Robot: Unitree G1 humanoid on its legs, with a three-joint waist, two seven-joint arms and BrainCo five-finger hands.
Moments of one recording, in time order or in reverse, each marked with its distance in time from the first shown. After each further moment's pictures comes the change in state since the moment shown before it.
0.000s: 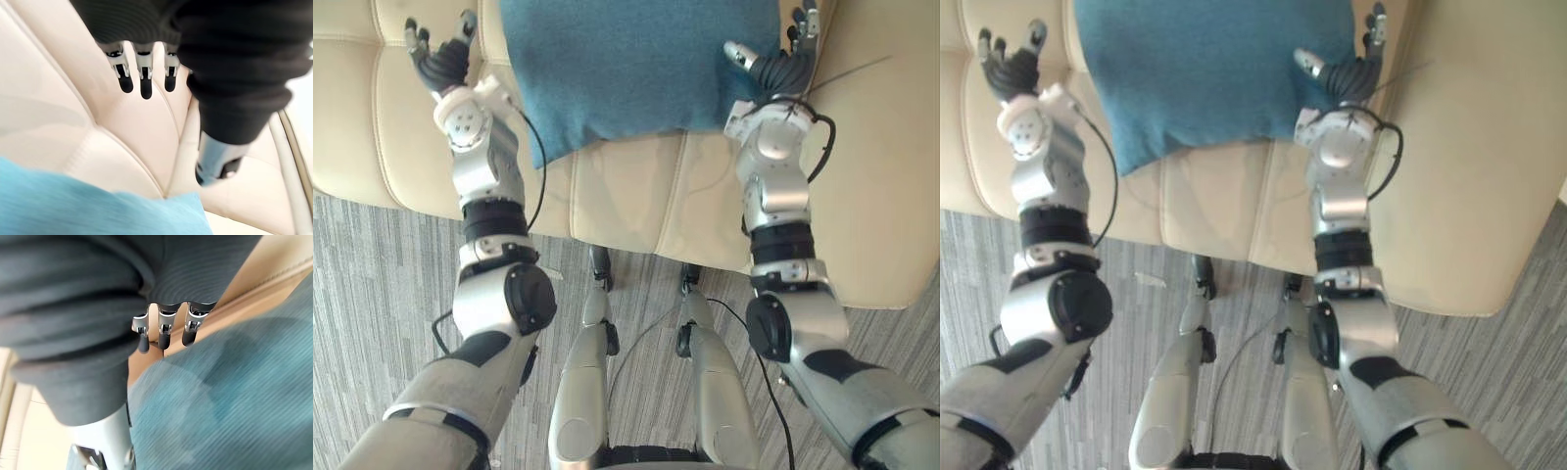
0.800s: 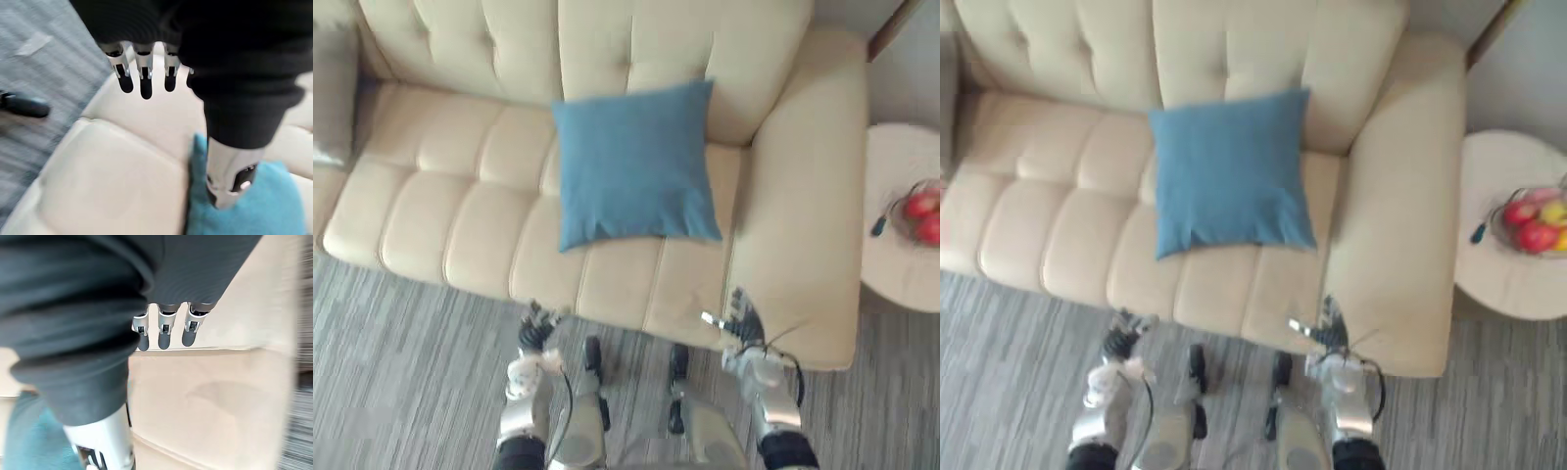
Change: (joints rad) left arm 1.059 -0.186 -0.368 0.042 -0.131 -0.034 -0.303; right arm 0.962 0.109 0.039 0.171 0.064 -0.044 0.329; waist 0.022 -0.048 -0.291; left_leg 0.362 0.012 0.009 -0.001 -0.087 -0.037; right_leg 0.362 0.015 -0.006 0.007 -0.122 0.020
